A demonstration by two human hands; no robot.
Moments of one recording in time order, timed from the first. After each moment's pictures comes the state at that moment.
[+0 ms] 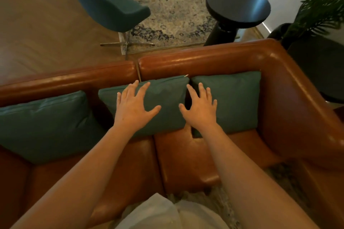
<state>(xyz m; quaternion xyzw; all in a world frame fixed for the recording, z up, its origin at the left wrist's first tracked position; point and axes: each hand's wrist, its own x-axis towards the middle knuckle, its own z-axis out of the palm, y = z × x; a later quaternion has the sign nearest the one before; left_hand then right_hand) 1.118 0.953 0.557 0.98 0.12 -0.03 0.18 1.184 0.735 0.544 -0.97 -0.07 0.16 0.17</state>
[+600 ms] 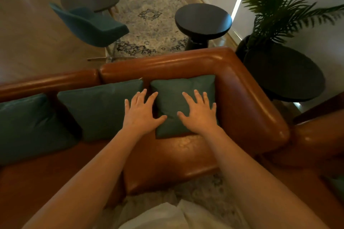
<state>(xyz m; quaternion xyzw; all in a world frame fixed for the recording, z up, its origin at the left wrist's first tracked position) 1.111 0.672 0.596 0.98 0.09 -0.06 0.14 1.169 0.465 0.586 -0.97 -0.12 0.15 0.13</state>
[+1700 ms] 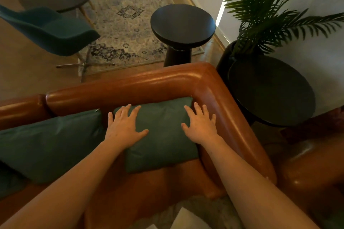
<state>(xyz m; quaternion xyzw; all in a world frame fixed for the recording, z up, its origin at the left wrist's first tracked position) 1.337 0.620 0.531 0.98 0.09 -0.14 0.09 1.403 0.354 0.536 -0.96 -0.10 0.24 0.10</state>
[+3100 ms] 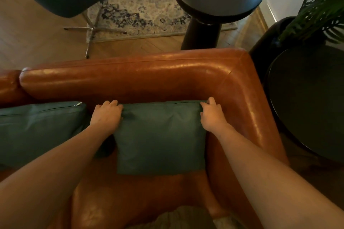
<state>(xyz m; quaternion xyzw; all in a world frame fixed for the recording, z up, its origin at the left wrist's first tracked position) 1.453 0.686 0.394 0.95 0.13 -0.29 -0.05 1.586 0.352 0.358 -0.94 -0.12 0.29 0.09</state>
